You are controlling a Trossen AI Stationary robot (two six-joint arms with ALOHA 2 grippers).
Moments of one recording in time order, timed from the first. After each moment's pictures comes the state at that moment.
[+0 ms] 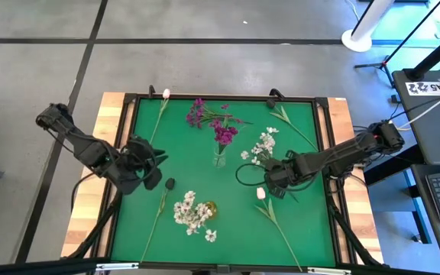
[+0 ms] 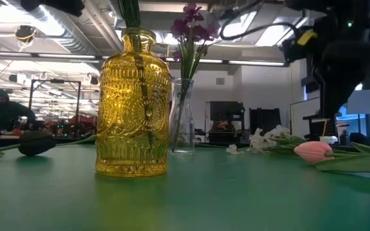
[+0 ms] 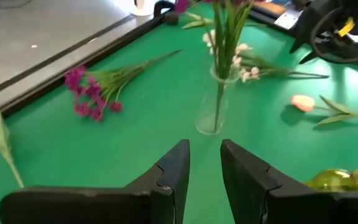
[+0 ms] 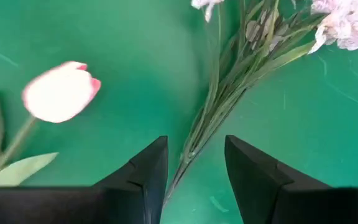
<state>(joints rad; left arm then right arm) -0.61 1.03 1.05 -1.09 -0.90 -1.09 0.31 1.45 0.95 -0.98 0.23 0.76</state>
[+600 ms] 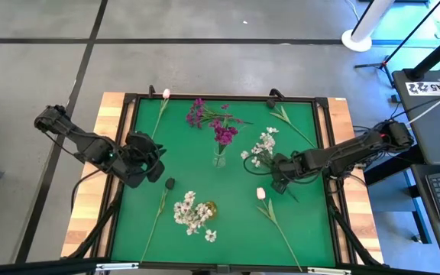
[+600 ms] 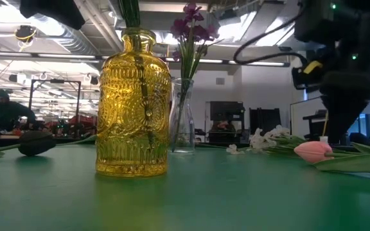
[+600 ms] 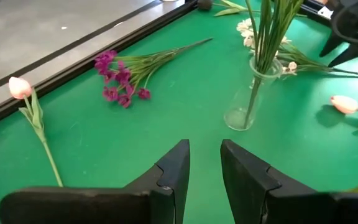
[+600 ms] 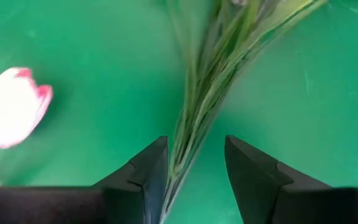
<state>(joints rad) -0.52 1.03 1.05 -1.17 -0.86 -1.15 0.22 1.32 0.67 -0.70 0.17 0.83</state>
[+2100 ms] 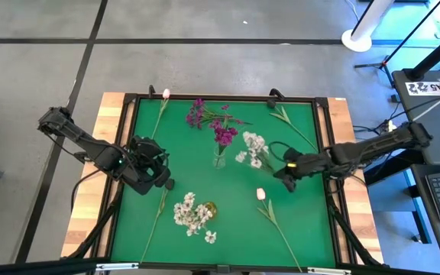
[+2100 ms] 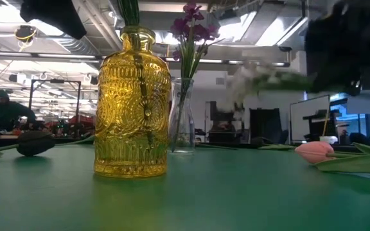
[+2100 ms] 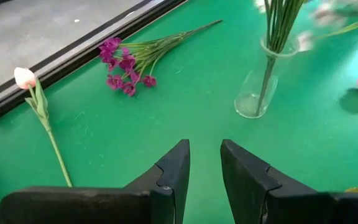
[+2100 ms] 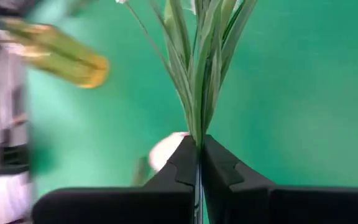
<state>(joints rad) -0.52 1.14 1.05 -1.19 -0.85 -1.20 0.28 0.85 0.52 -0.41 0.13 0.87</state>
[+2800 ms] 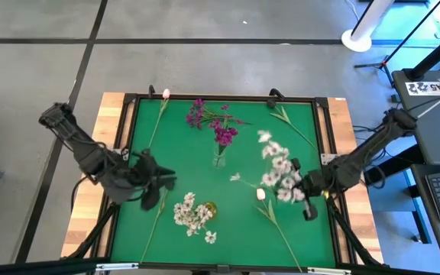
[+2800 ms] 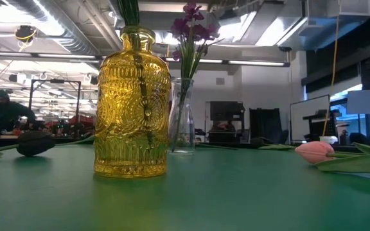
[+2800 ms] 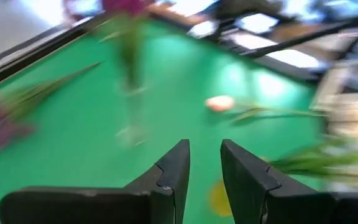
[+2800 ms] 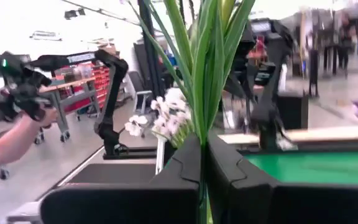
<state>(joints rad) -0.71 1.08 1.05 -0.69 -0.82 -0.83 0.71 0.95 0.52 0.60 0.50 0.07</state>
